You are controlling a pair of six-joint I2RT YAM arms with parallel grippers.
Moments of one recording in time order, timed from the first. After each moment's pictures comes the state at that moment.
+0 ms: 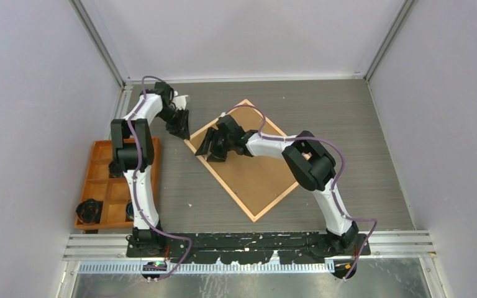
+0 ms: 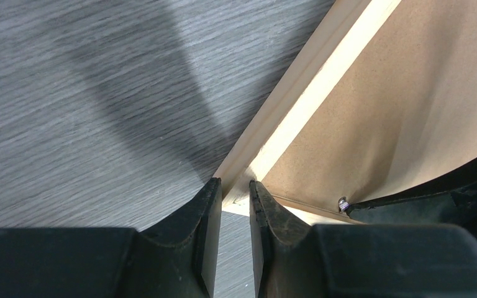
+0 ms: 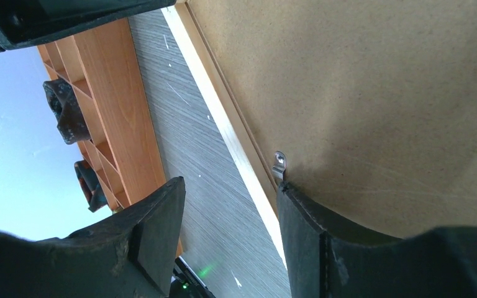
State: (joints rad) left arm -0.01 2.22 1.80 -0.96 0.42 0.16; right arm 0.81 2.21 1.53 -0.02 -0.29 1.07
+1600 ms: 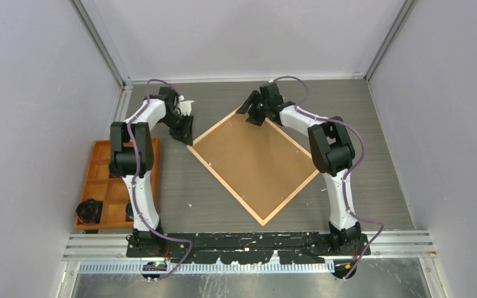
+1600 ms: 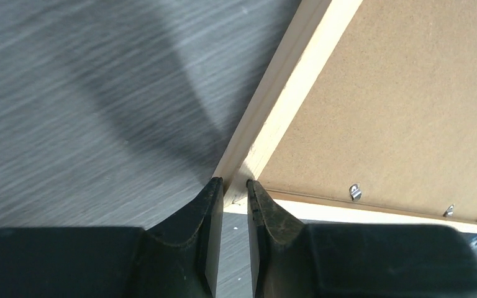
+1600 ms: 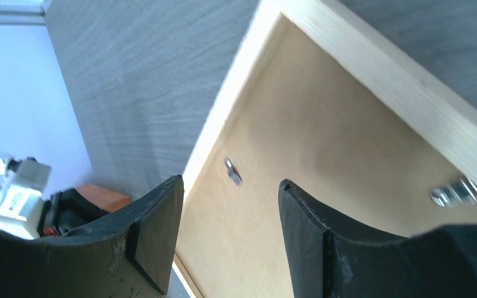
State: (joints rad) left arm -0.05 2.12 1.64 -0.89 0.43 0.21; right arm 0.46 2.21 1.64 -0.11 -0.21 0.97
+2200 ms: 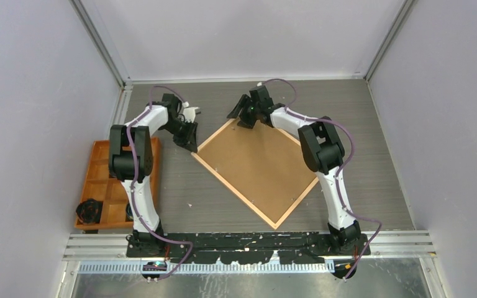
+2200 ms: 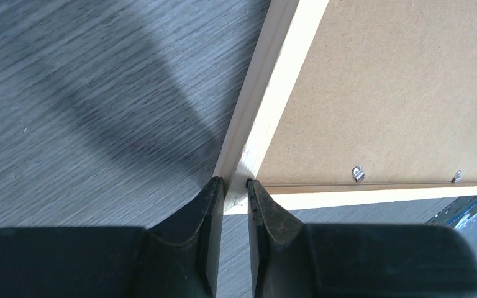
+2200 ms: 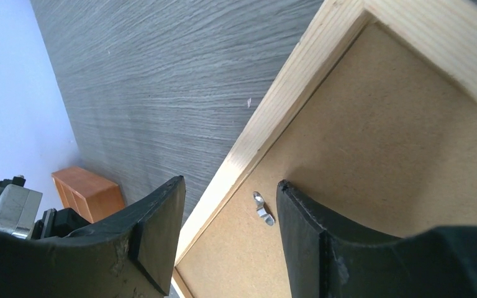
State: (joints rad) left arm -0.09 2.04 1.48 -0.84 0.50 0.23; right arm 0.49 2.33 1.76 -0.12 -0.23 0.95
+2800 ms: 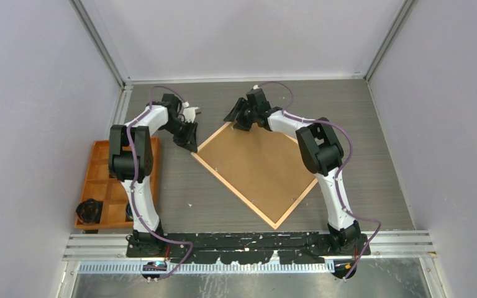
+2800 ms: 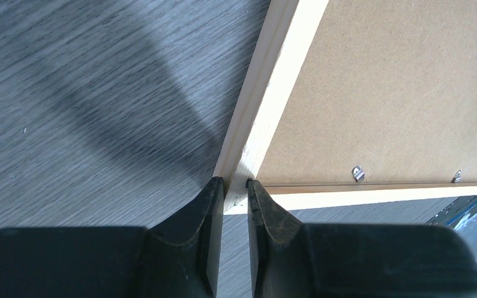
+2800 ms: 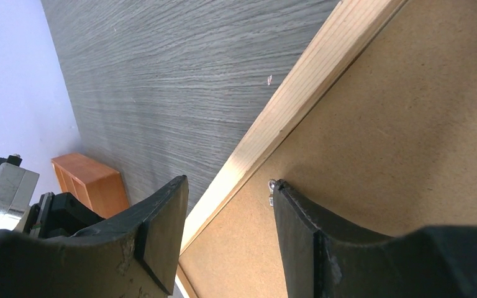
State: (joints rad) left arm -0.09 2.03 1.48 -0.84 0.50 0.23; right arm 0.53 2.31 1.71 -0.06 -0.24 0.95
